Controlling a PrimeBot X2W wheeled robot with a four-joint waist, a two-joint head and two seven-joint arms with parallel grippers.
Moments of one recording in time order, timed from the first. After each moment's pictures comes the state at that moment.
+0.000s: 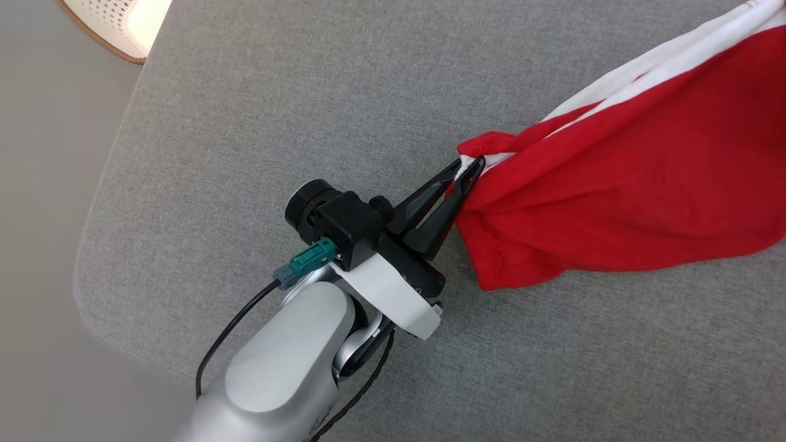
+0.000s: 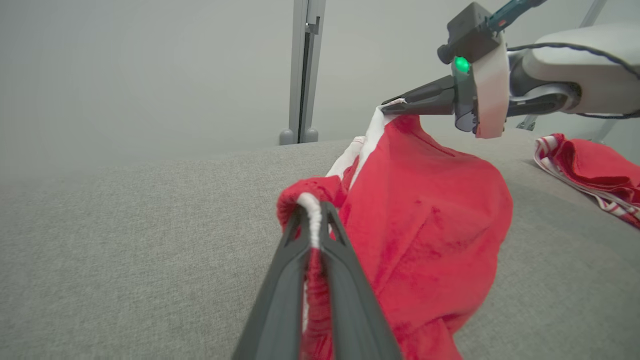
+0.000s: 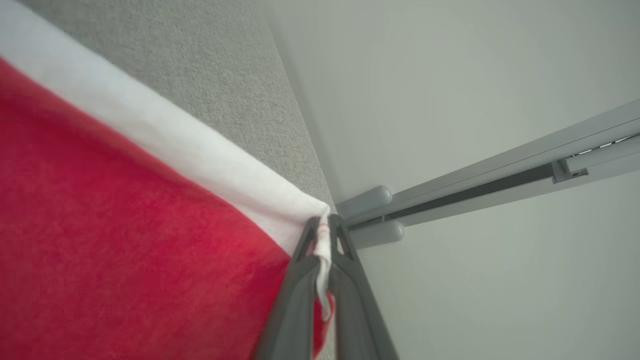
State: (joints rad) left arm -0.62 0.06 -0.70 0.29 -0.49 -0.13 -0.26; right arm -1.34 -0.99 1.28 0.39 0.34 0.13 0.16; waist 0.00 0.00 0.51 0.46
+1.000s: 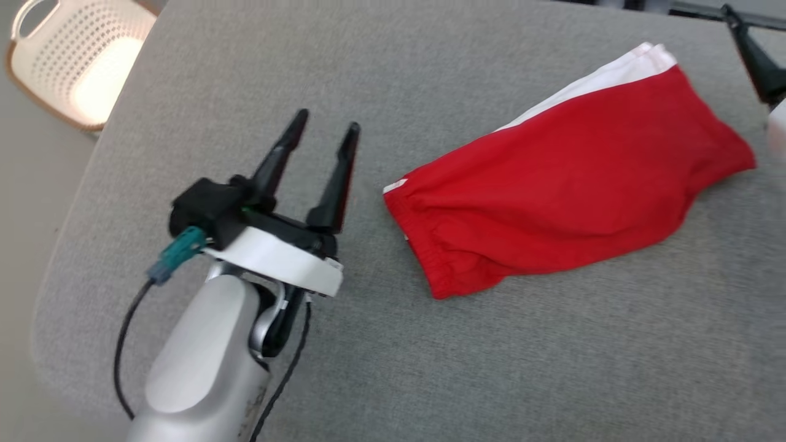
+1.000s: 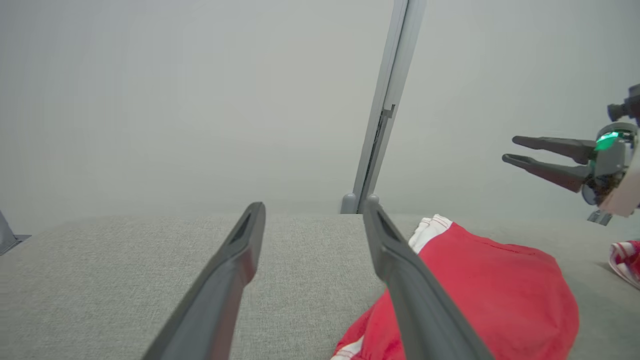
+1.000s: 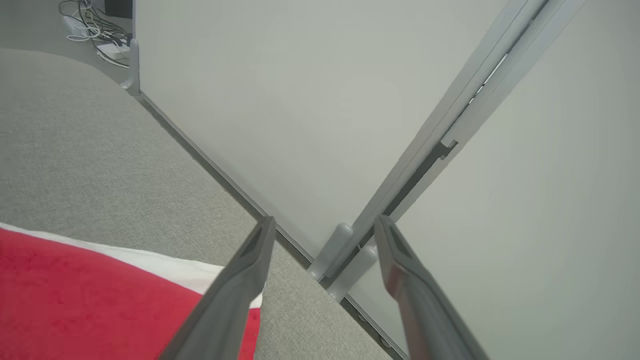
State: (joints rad) left arm -0.53 0.06 -0.37 0.32 -0.44 -0.13 -0.26; right arm -1.18 -0.73 1.04 0.76 0.56 0.13 -0.23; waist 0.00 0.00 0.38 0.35
